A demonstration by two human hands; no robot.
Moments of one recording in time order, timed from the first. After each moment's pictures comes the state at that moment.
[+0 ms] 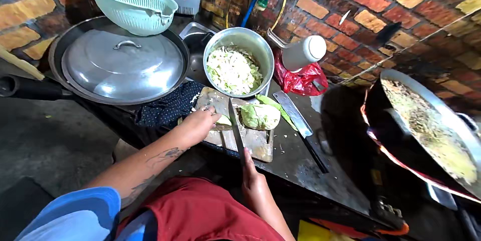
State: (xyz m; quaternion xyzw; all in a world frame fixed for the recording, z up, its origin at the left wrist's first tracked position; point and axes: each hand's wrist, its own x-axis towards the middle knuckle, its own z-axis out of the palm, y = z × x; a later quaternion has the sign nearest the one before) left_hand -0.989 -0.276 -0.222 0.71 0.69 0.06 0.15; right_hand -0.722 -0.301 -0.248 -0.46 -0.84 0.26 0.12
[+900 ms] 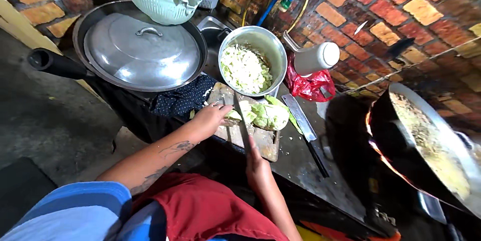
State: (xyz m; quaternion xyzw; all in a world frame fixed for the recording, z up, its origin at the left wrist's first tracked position) left_hand -0.995 -0.294 -0.239 0.68 0.68 0.22 0.15; right_hand -0.751 -0.289 -0.237 -0.45 -0.85 0.26 0.10
